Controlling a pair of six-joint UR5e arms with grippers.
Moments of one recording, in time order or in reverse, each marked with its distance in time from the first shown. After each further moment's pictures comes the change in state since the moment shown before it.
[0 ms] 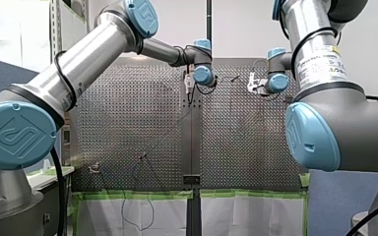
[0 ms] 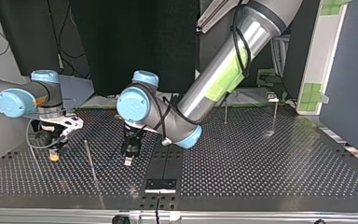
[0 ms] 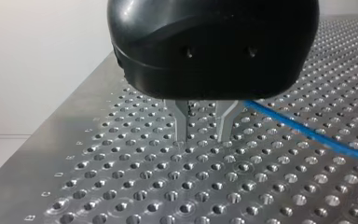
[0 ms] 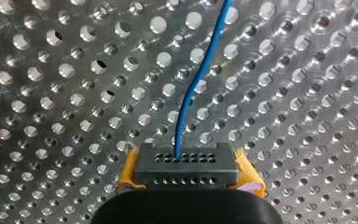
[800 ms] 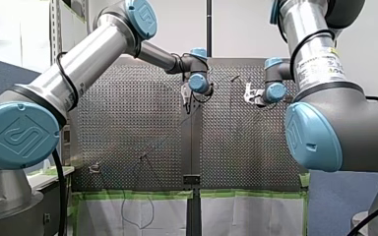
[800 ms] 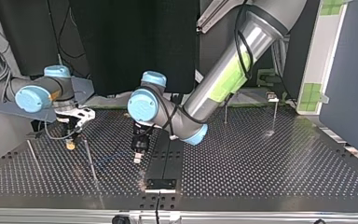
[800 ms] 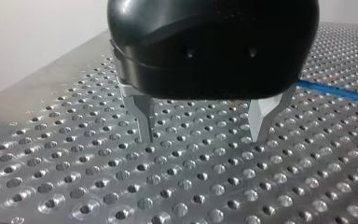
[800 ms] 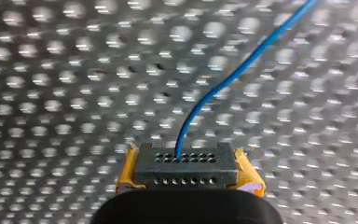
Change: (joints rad) left arm 0.028 -0.001 -0.080 0.027 0.024 -0.135; right arm 0.023 0.043 0.066 -0.017 -0.018 -0.017
